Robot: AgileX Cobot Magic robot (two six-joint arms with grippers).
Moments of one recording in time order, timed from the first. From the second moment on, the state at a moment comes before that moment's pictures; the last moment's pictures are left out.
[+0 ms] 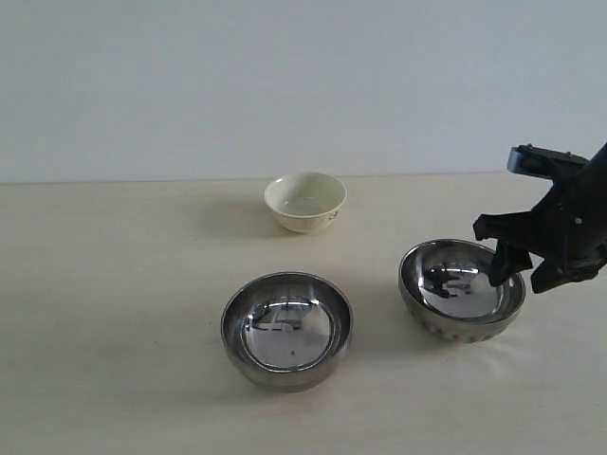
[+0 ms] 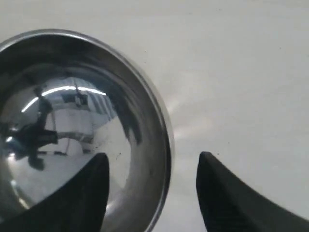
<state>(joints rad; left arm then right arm) 0.05 0.00 0.00 -0.13 0.29 0.11 0.03 1.87 -1.18 0.38 0.72 -0.23</state>
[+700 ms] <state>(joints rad) 0.05 0.00 0.00 -0.13 0.29 0.11 0.03 1.96 -1.19 0.40 0.64 -0.25</state>
